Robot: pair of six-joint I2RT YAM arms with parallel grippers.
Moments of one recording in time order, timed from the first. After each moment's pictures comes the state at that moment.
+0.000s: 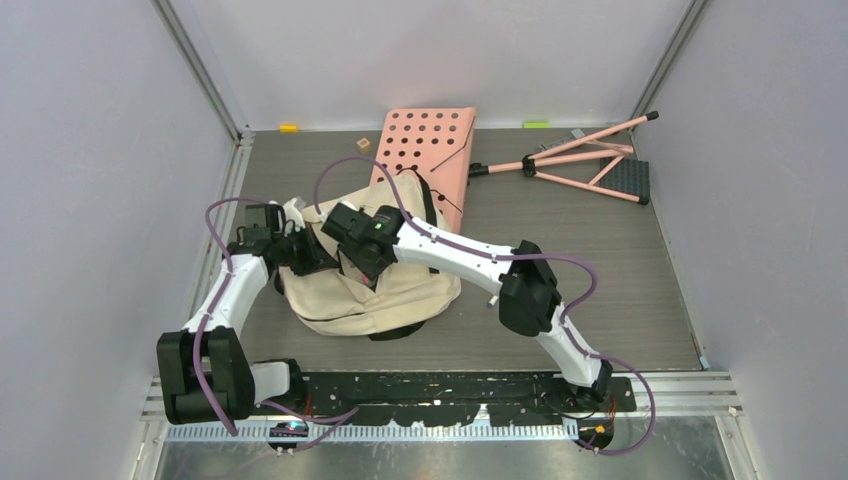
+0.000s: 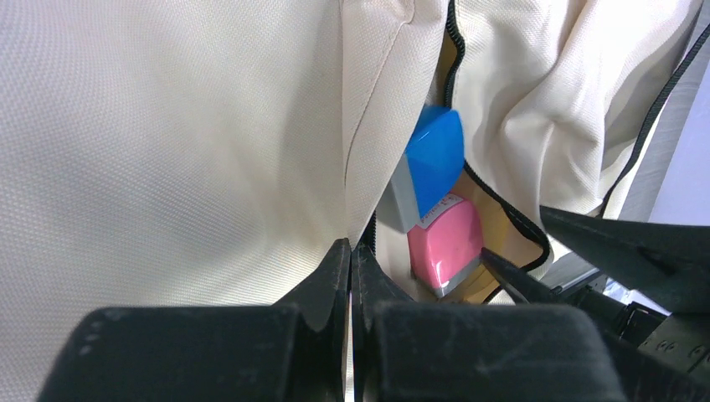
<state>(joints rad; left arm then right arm) 0.08 1.23 0.76 -0.51 0.54 -0.31 1.11 2.22 2.11 -1.00 0.29 0.21</state>
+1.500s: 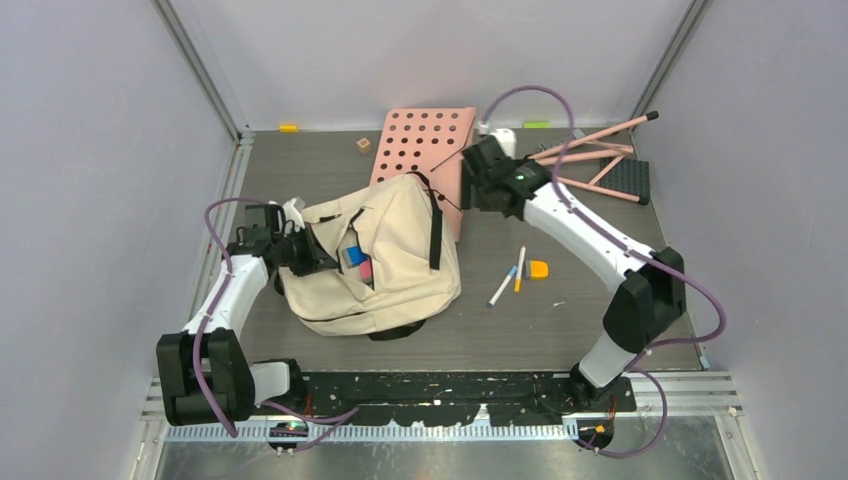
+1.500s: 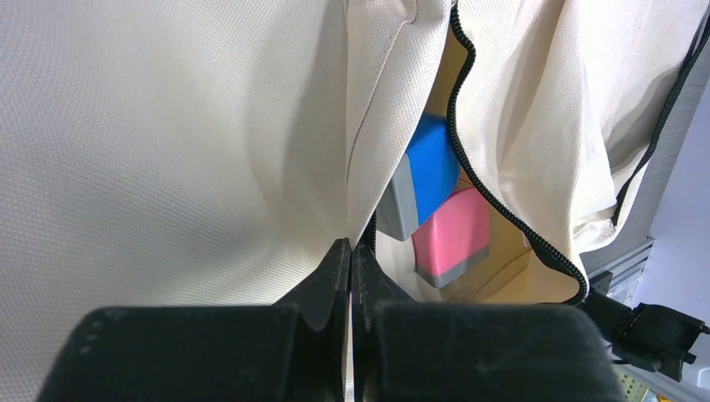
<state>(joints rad) 0.08 1.22 0.76 -0.51 0.53 -0.31 0.66 1.66 1.56 -0.76 0.46 0.47</state>
